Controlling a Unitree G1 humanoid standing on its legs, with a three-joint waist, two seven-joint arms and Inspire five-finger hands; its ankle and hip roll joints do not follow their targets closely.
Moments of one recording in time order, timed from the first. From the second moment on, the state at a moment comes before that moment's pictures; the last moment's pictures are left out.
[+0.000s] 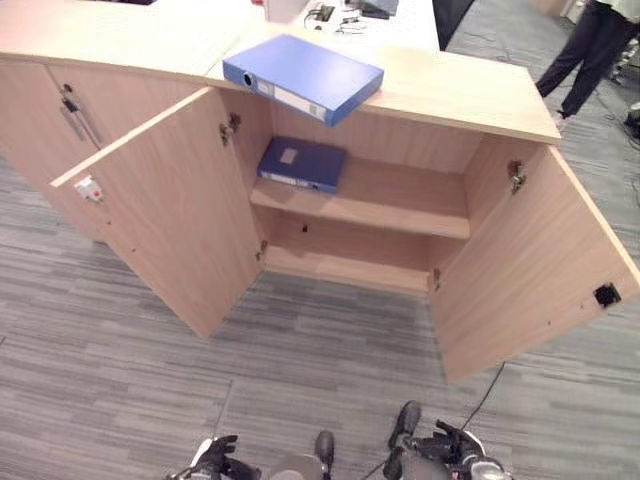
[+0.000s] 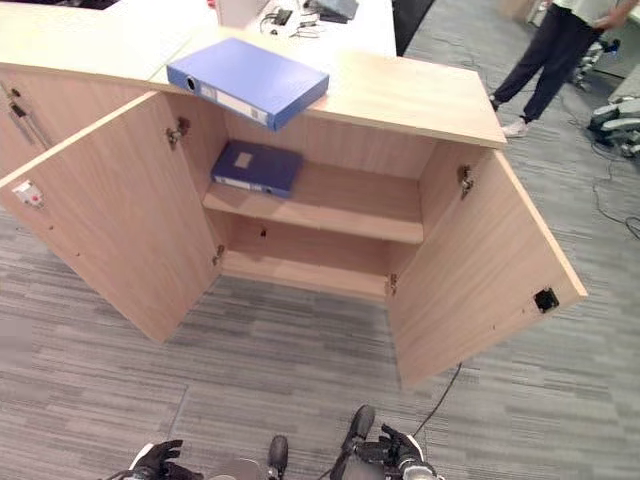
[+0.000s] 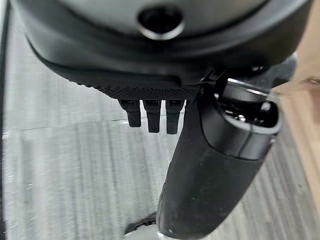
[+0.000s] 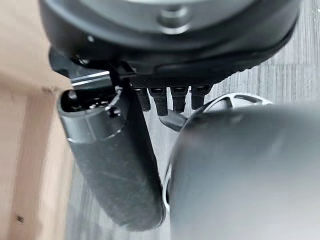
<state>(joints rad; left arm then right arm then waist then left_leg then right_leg) -0.07 0.29 -0.23 1.32 0.01 -0.12 0.10 -0.08 -0.20 0.14 1.22 0.25 -0.07 -0.03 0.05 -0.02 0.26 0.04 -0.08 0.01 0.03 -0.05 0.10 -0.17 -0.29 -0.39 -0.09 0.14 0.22</state>
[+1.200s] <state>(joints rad) -0.09 0.34 -0.27 1.25 -0.01 -0.13 0.06 -0.02 -0.26 0.19 1.26 0.19 -0.06 -0.03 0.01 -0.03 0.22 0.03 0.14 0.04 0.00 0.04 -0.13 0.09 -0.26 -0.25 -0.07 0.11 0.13</state>
